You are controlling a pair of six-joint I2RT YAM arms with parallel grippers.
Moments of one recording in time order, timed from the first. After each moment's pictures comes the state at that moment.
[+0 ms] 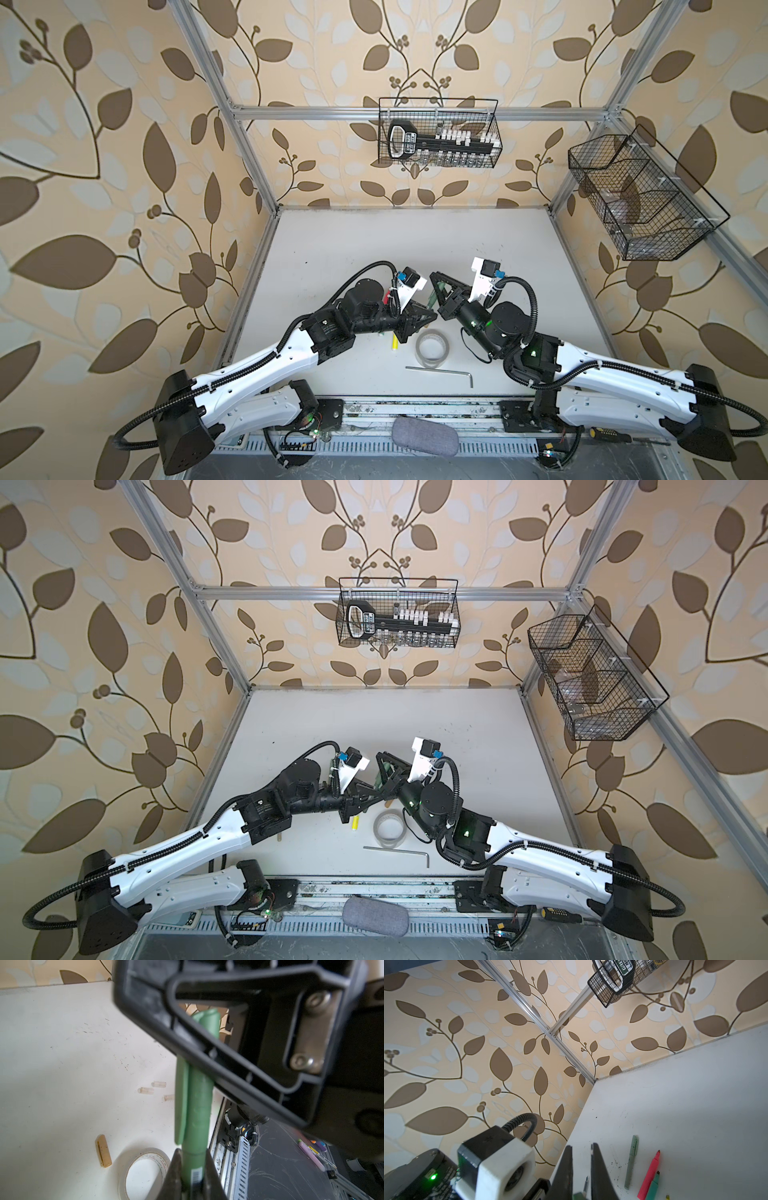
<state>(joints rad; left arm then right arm) -0.86 1.00 0.77 -0.07 0.39 -0.34 1.13 0.98 0.71 0.27 0.55 0.73</state>
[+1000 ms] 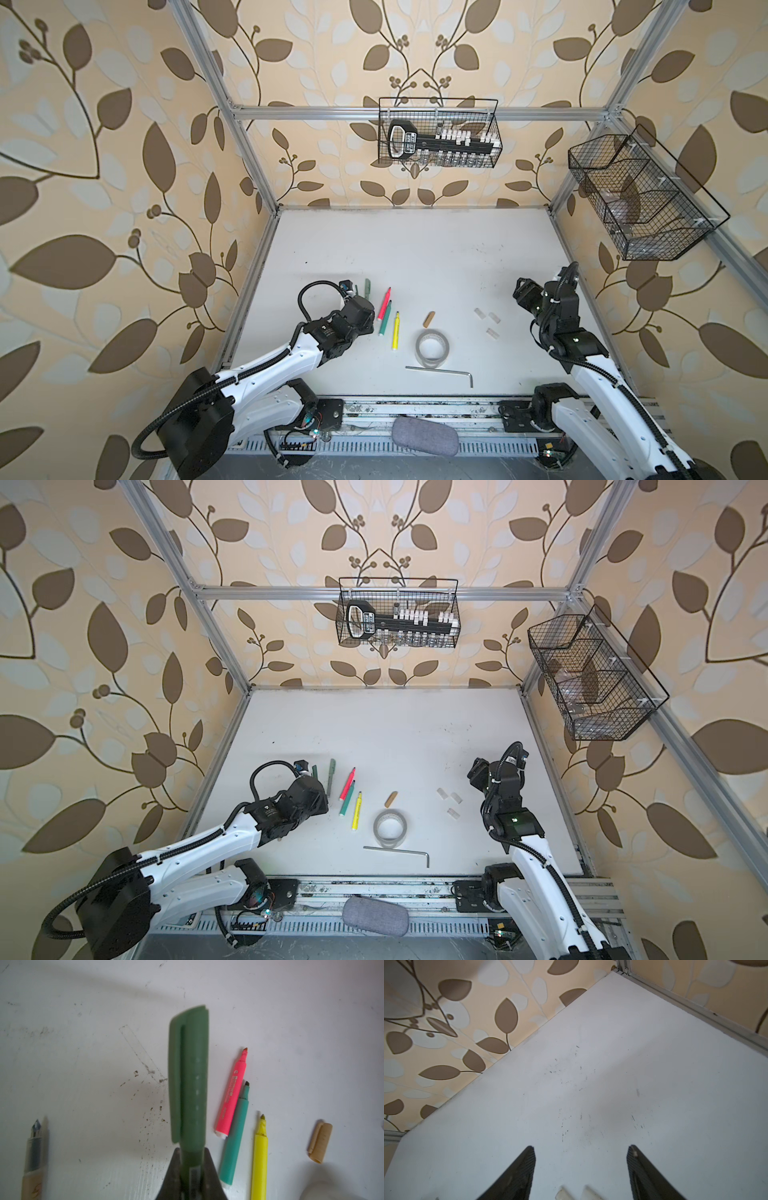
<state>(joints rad) -0.67 1.07 0.50 -0.34 -0.35 -0.80 0.09 0.76 0.46 -0.23 0.26 0.62</state>
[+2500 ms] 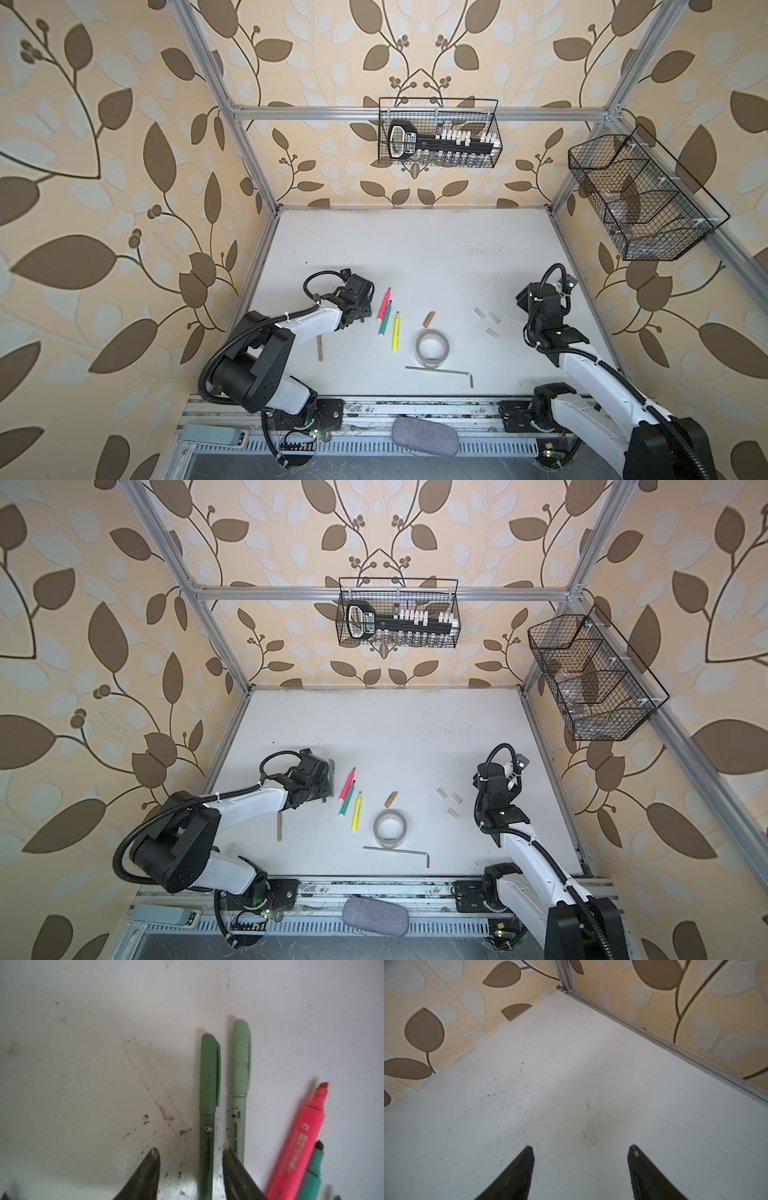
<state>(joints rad) -0.46 1.41 0.65 -0.27 -0.25 -0.68 0.13 0.93 0.39 -0.07 0.61 0.66</state>
